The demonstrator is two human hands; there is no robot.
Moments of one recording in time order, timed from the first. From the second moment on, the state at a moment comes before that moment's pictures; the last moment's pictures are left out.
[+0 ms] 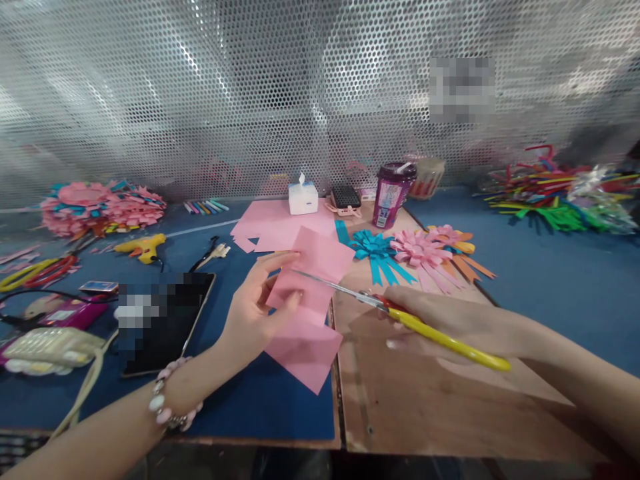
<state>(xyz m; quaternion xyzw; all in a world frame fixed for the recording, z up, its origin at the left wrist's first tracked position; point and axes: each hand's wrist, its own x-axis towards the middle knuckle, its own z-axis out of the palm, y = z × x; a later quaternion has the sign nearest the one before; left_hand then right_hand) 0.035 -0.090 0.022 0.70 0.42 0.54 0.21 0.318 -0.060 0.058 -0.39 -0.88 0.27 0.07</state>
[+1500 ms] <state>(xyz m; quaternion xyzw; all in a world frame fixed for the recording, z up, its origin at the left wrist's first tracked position) 0.039 -0.096 0.024 0.66 0.42 0.54 0.31 0.307 -0.058 0.059 -0.43 -0.88 0.19 0.03</state>
